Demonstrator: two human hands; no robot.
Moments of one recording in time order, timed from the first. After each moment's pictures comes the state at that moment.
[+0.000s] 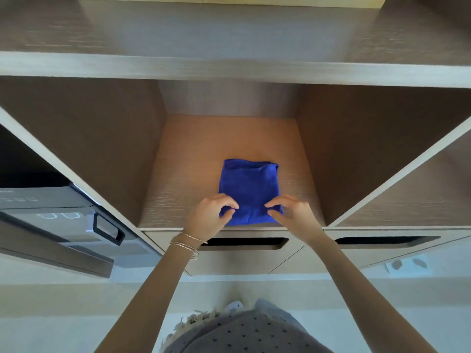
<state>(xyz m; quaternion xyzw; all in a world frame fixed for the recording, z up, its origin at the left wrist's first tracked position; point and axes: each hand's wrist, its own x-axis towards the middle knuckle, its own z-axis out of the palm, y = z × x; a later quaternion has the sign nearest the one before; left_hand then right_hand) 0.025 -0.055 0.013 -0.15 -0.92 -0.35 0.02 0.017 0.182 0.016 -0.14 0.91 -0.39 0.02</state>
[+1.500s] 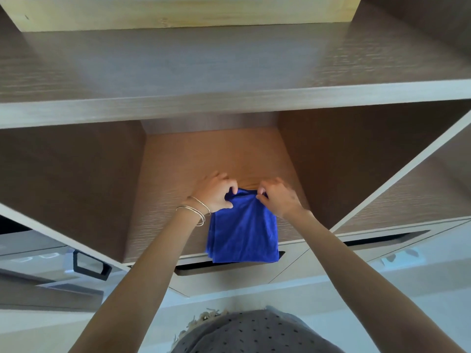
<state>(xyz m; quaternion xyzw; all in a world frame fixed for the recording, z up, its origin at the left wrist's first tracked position) -0.088 -0.032 0.039 -0.24 -0.96 -0.12 -0.08 -0.064 0.163 0.029 -0.05 0.98 -0.17 0.09</state>
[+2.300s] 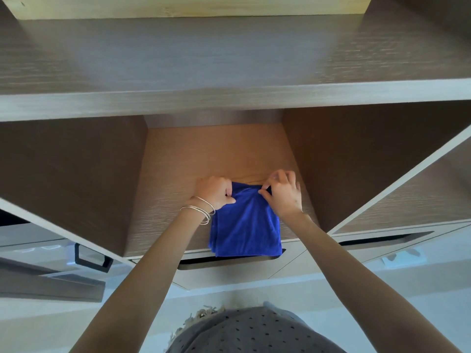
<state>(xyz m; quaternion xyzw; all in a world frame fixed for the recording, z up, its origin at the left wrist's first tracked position) -0.084 -0.029 0.031 -0.12 -0.97 -0.15 -0.12 -0.059 0.159 0.018 0.00 0.99 -0.13 0.00</state>
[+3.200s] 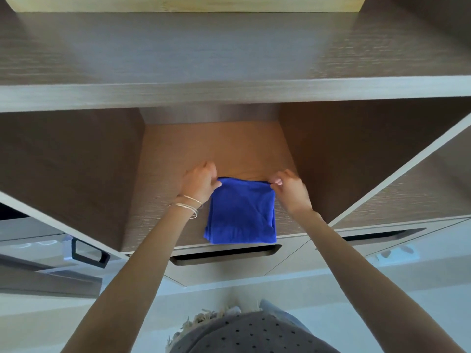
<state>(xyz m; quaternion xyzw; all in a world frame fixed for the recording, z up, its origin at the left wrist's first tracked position) -0.083 -0.046 0.029 -0.07 -0.98 -0.17 -0.01 -0.054 0.184 0.029 0.02 0.97 -0.24 0.00</state>
